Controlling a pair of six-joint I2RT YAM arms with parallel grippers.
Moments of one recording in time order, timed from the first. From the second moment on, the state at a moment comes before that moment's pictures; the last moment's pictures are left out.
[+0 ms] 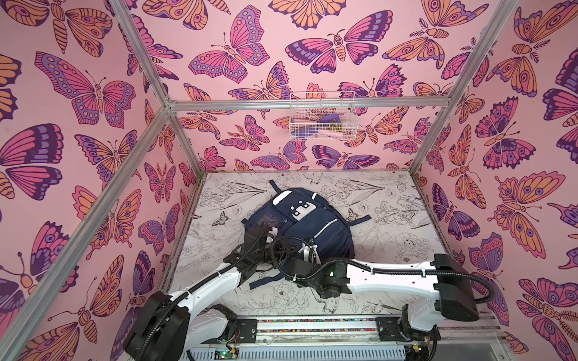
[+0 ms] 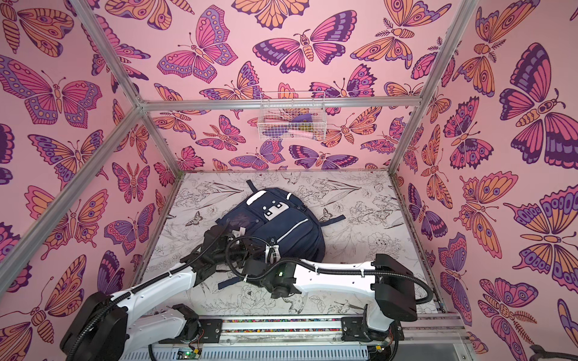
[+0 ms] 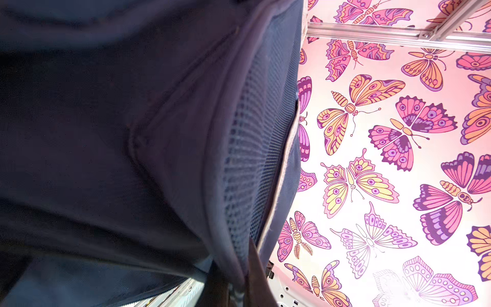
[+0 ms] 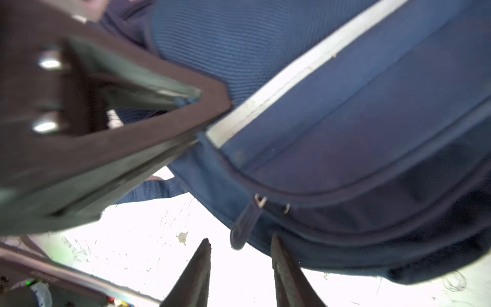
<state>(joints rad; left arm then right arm) -0.52 1.15 0.49 0.11 0.57 -1.37 1.32 1.62 1.19 -0.71 0.47 1.14</state>
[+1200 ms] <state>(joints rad) -0.46 1.04 0.54 -0.13 0.56 -1.20 1.24 1.44 1.15 -0.84 0.44 1.06</state>
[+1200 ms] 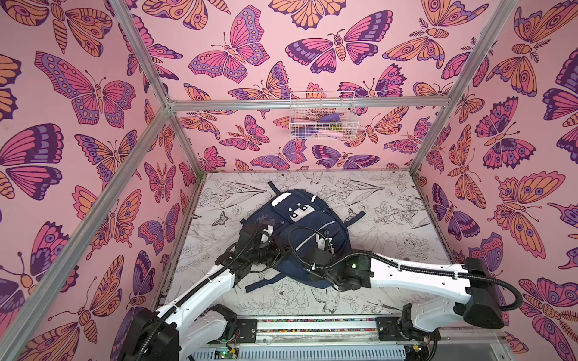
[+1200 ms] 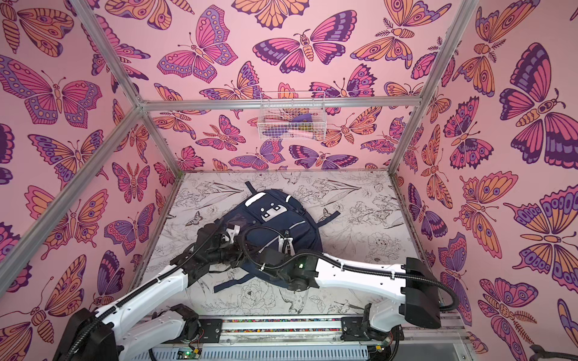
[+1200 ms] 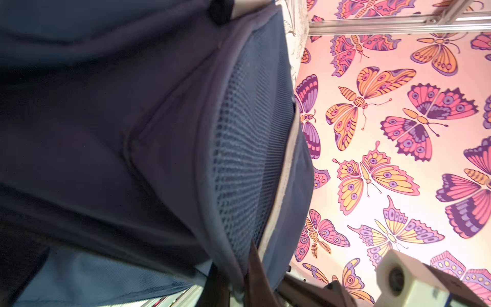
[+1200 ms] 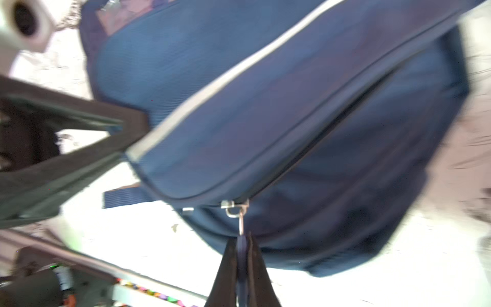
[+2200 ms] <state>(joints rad) -0.17 1.36 0.81 -0.40 0.62 -0.95 1.02 1.32 0.98 -0.56 0.12 0.81</state>
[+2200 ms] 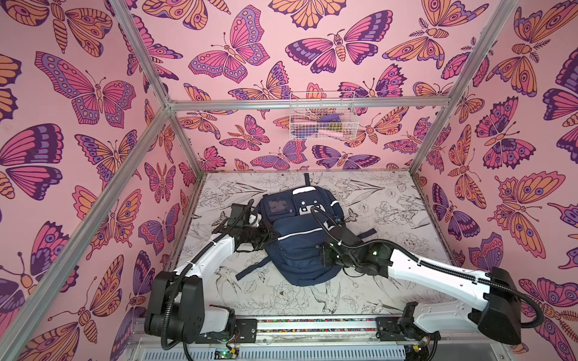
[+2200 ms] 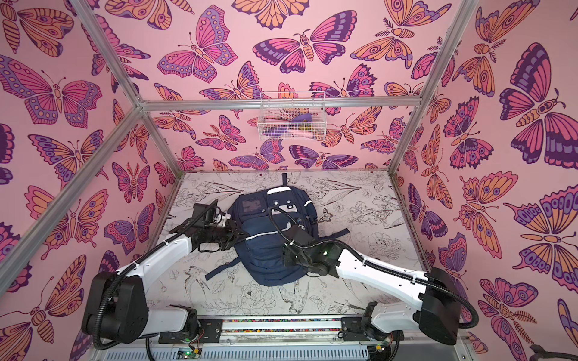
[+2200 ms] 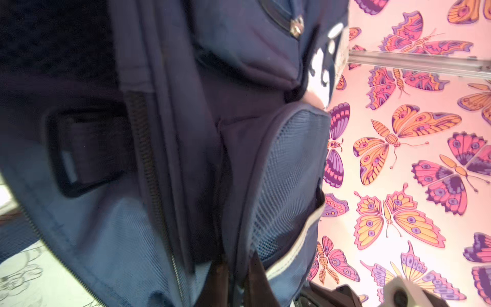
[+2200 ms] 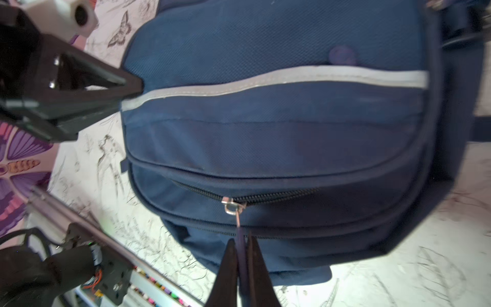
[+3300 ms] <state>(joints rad) -0.47 1.17 0.58 -0.12 0.41 -1.41 1.12 1.49 1.18 -0.68 0.21 0.82</state>
